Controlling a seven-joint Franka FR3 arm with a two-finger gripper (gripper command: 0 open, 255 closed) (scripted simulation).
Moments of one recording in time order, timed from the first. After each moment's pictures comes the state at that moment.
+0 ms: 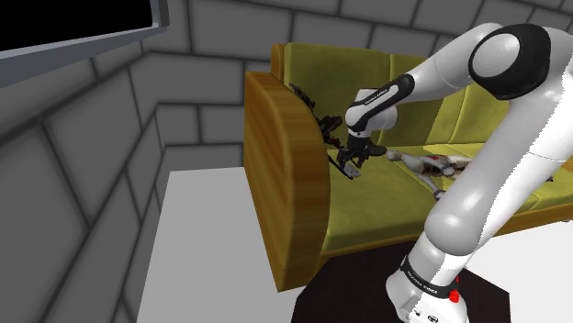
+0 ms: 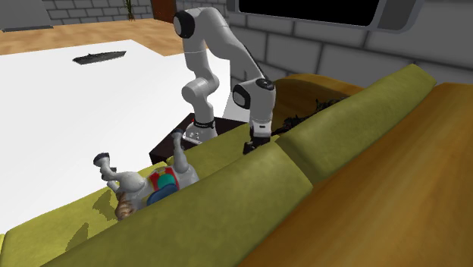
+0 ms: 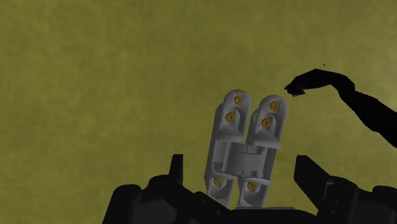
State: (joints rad) arm -0.20 -0.09 -0.39 -2.46 -0.07 2.34 -0.08
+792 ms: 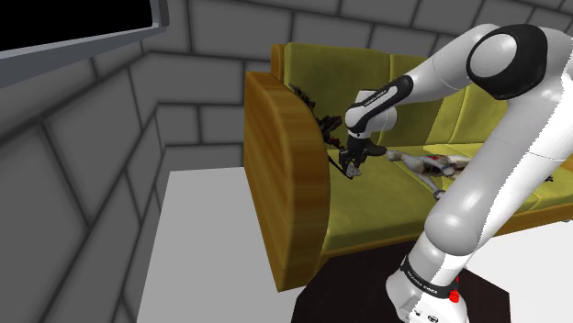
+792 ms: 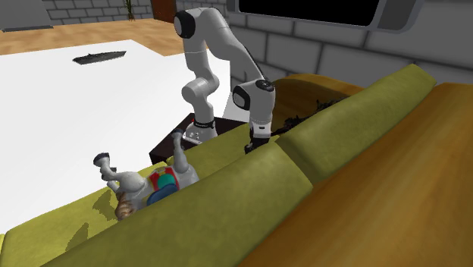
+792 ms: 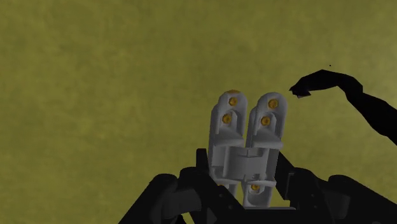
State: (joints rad) arm -0.20 -0.08 -0.40 -2.46 -0.07 2.35 -0.08
